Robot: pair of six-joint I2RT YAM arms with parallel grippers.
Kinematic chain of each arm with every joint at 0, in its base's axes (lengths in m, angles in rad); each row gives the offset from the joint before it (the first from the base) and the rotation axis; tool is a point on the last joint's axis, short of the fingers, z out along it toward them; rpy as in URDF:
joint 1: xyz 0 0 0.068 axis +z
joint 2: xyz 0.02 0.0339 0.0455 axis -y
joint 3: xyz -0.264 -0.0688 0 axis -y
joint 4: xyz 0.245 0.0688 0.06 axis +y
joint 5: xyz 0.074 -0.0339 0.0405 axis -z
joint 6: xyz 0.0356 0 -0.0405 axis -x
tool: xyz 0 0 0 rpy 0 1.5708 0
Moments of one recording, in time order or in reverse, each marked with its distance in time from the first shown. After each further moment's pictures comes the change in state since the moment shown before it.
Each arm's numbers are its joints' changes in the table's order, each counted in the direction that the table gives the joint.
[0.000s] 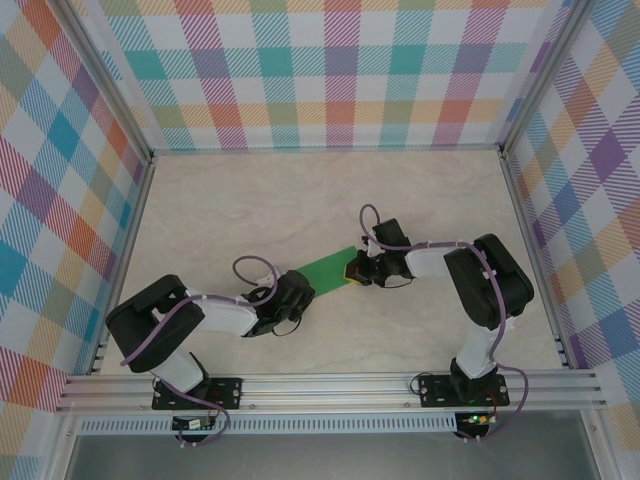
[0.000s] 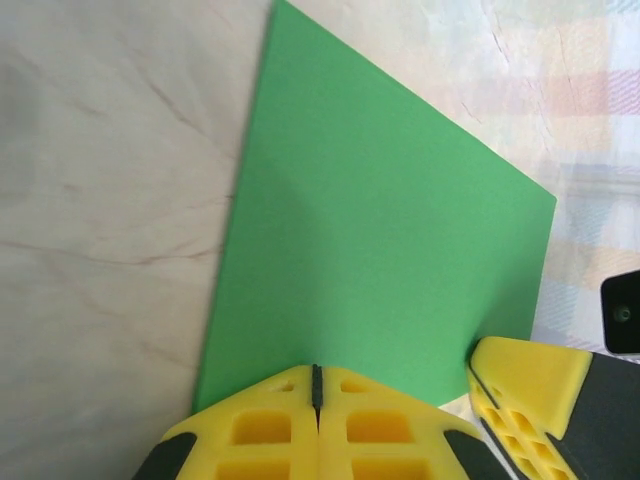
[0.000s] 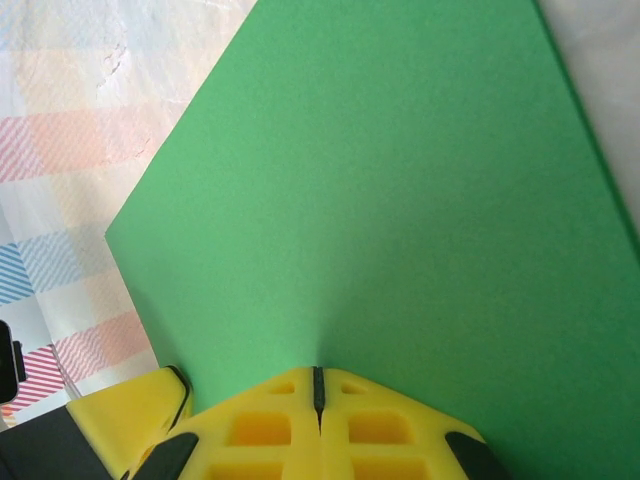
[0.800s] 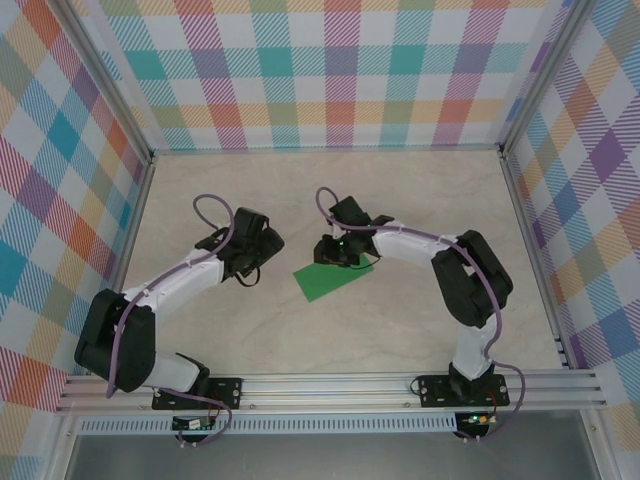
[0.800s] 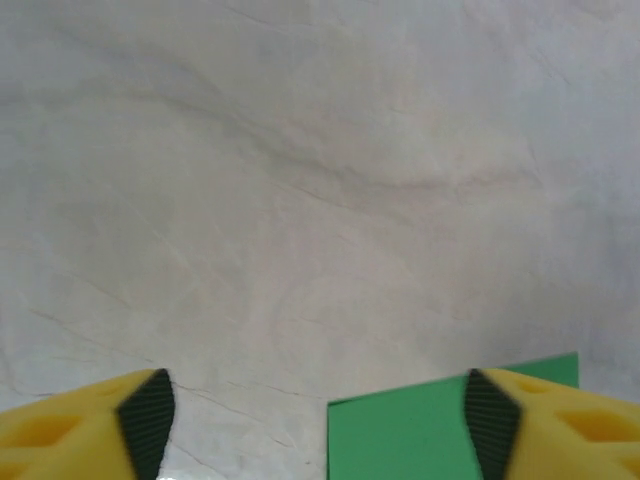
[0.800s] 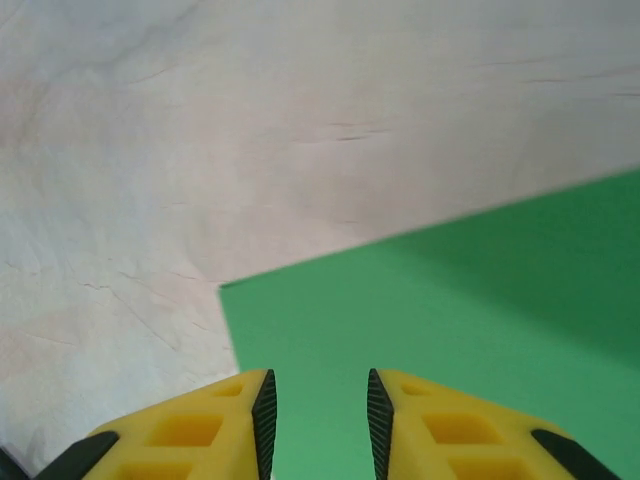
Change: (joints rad) left arm 0.448 0.156 0.398 0.735 0.113 -0.567; right arm 0.216 -0.093 0.446 0.378 0.257 0.109
